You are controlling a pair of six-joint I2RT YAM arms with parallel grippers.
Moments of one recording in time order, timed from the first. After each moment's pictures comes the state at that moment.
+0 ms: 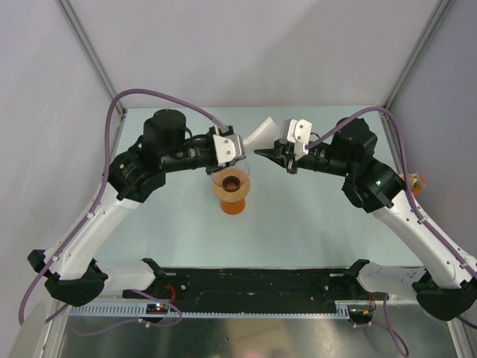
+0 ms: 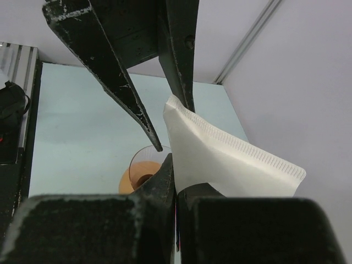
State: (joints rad) left arm -0.76 1.22 1.62 -0.70 0.42 0.64; right arm 0.73 1.13 1.42 -0.31 -0.56 -0.43
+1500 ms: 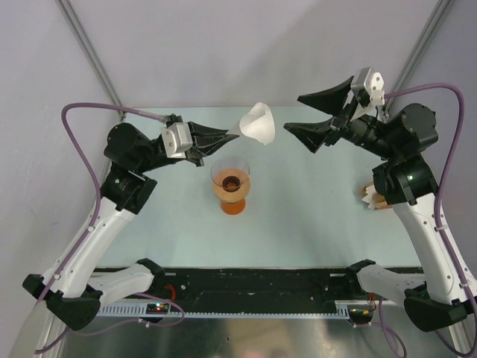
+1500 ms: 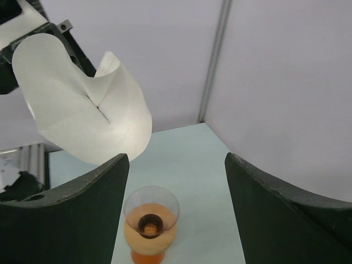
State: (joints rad) left arm -0.54 1.05 1.28 0.09 0.79 0.21; right arm 0.38 1.08 1.49 -0.09 -0.72 0.06
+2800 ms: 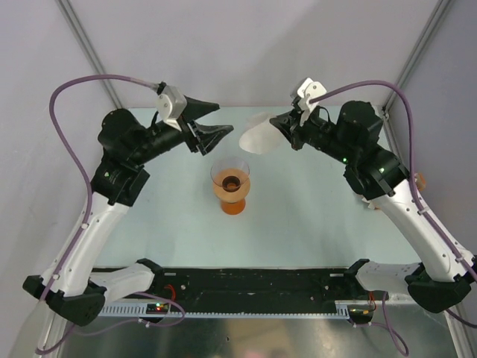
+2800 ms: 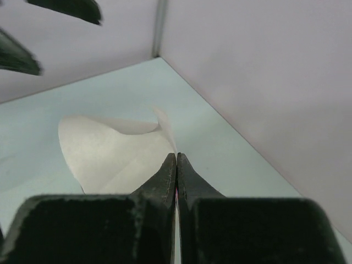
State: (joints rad) left arm -0.46 1.09 1.39 -0.11 0.61 0.01; right arm 0.65 1.20 1.56 -0.36 -0.27 -0.21
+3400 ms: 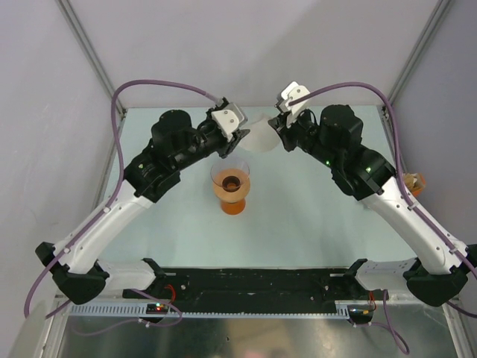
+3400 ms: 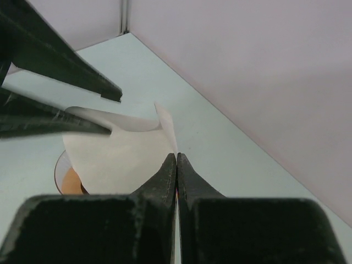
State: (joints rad) left arm -0.76 1.23 1.49 -0.32 0.15 0.35; right arm 0.76 1.25 1.56 -0.39 0.02 -0.25
